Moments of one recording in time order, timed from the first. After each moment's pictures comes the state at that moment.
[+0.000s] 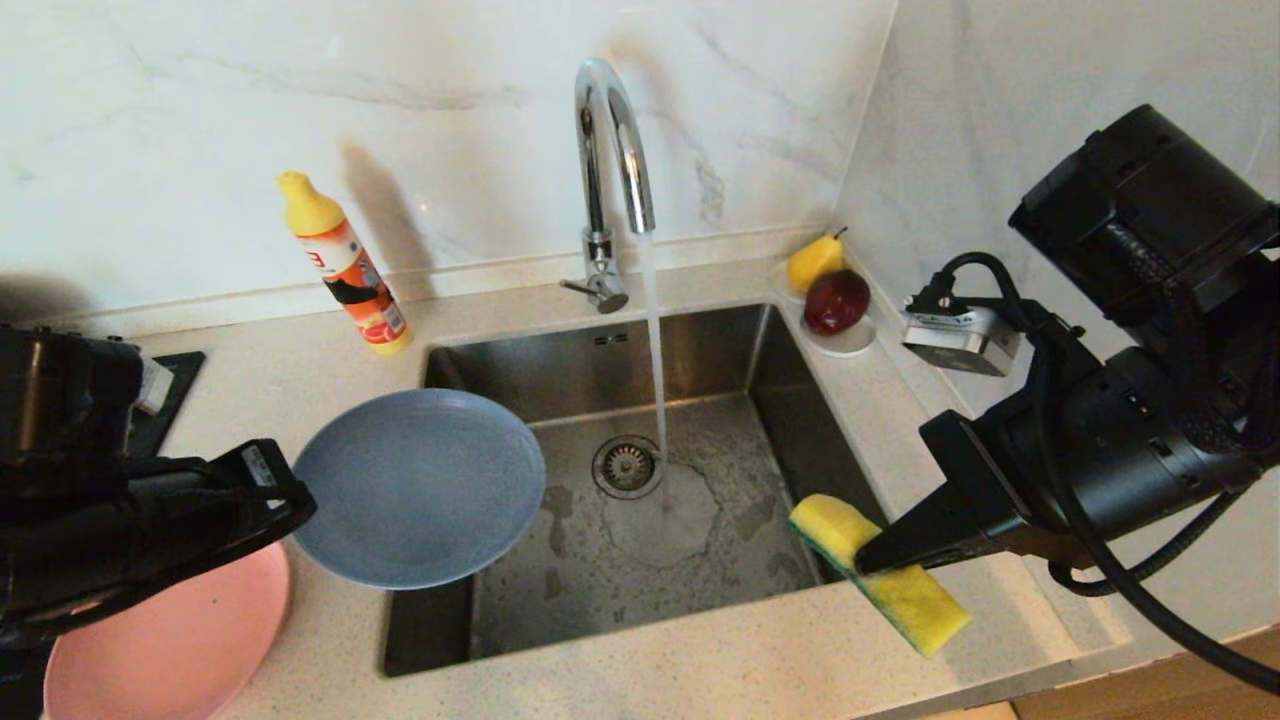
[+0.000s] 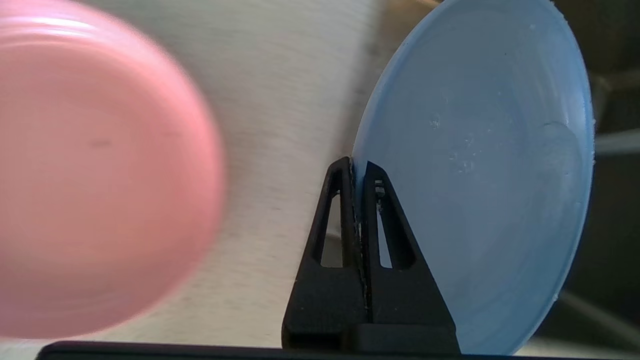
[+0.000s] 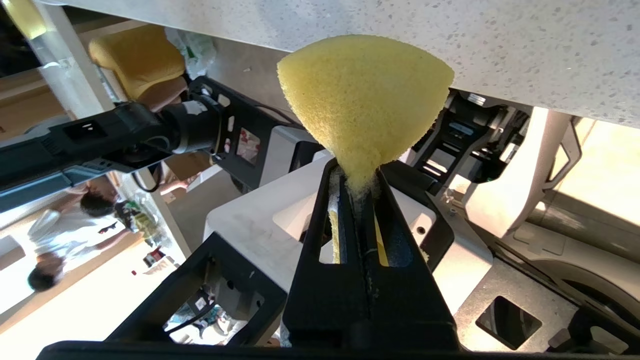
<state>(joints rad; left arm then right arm) -0.15 1.34 -0.75 -0.02 0.20 -0.58 0.63 1.62 -1.62 0.93 0.39 0.56</state>
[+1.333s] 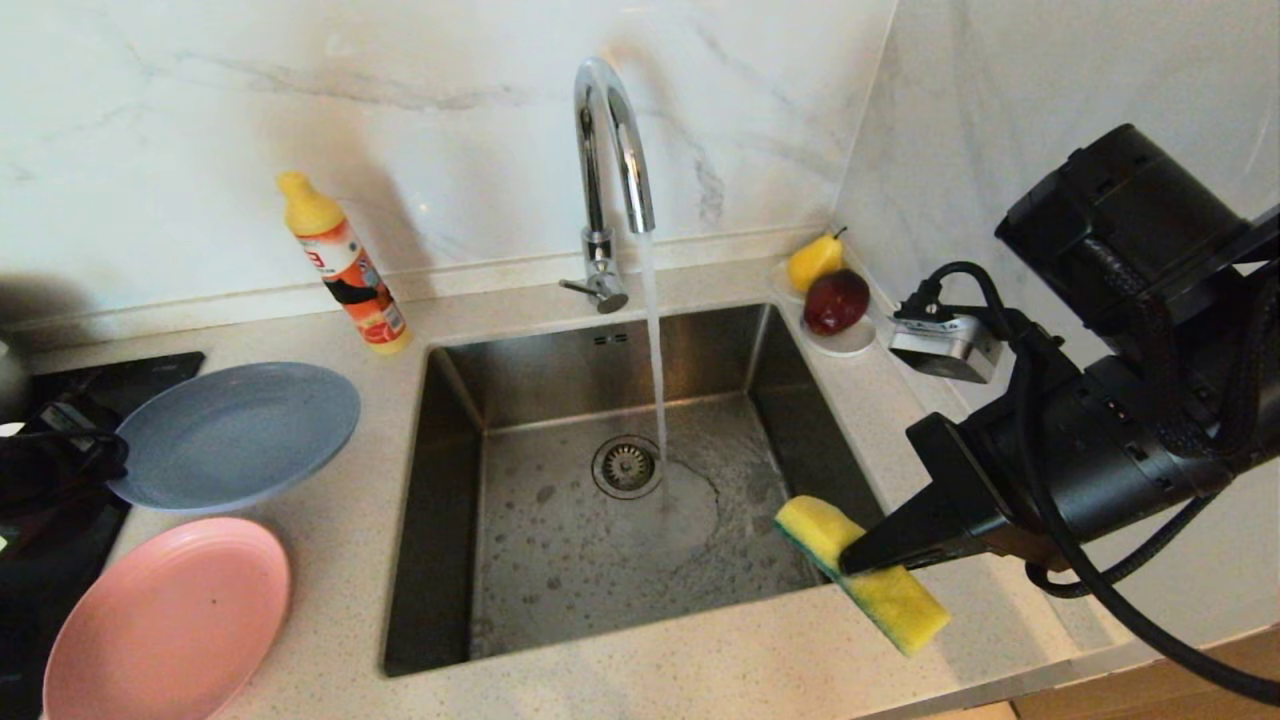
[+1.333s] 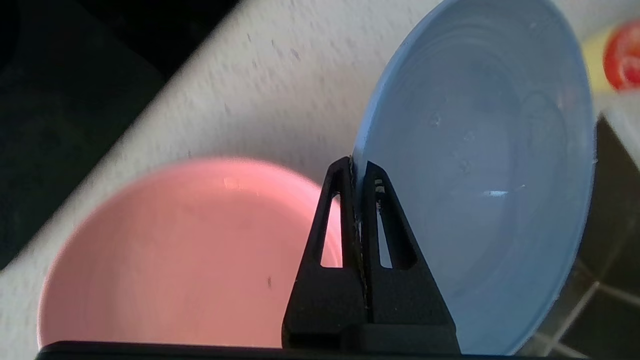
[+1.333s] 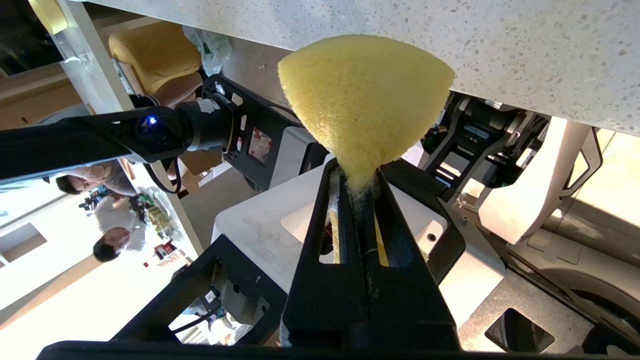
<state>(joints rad) 0.51 1.56 -0.92 -0.04 -0.14 -0.58 0.62 1.62 -1.58 0.87 0.43 0.56</state>
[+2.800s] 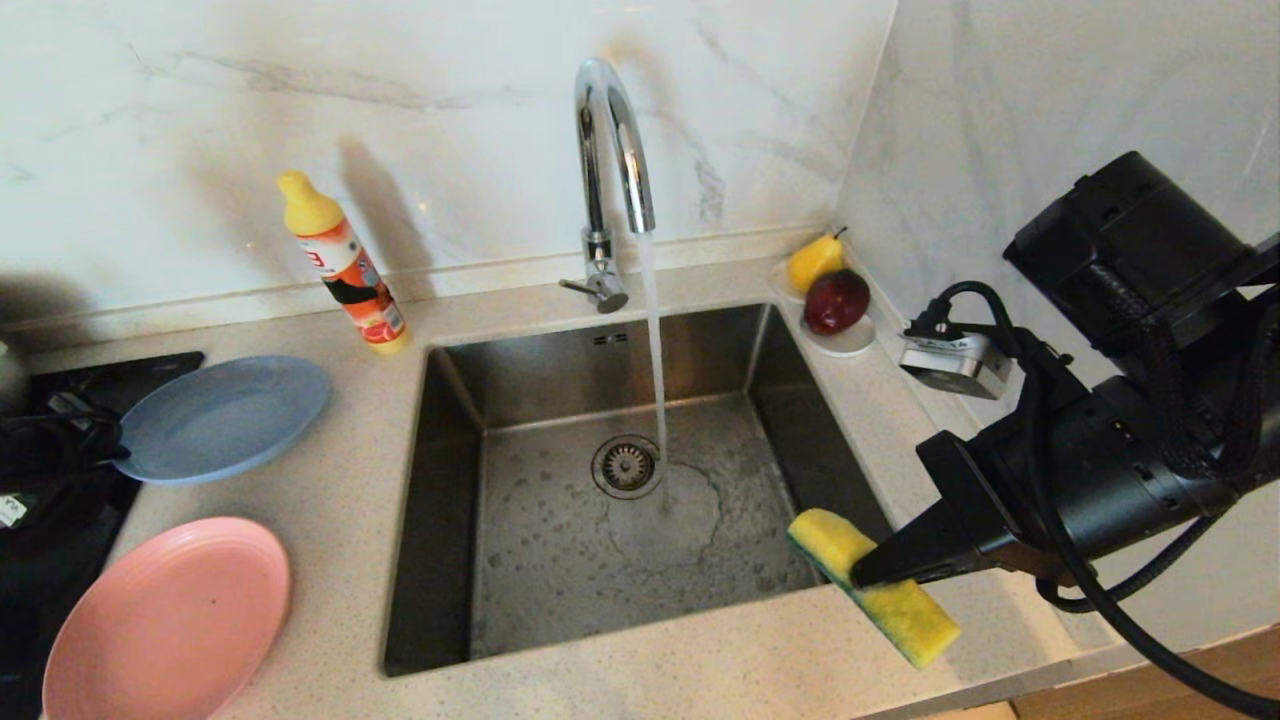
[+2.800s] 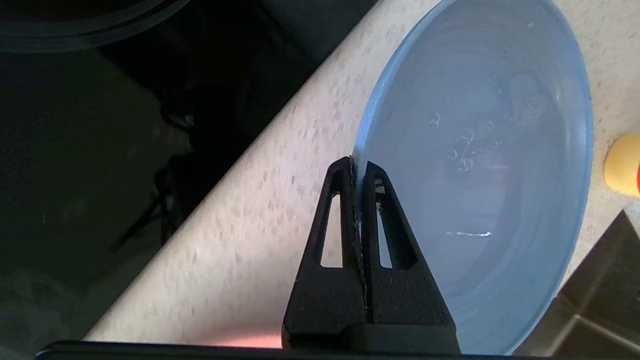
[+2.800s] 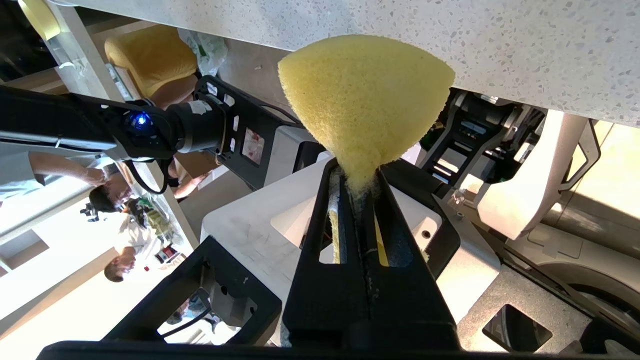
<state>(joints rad) 0.64 1.89 -1.20 -0.06 -0.31 -0.55 0.60 1.60 -1.51 0.83 0.43 0.56</state>
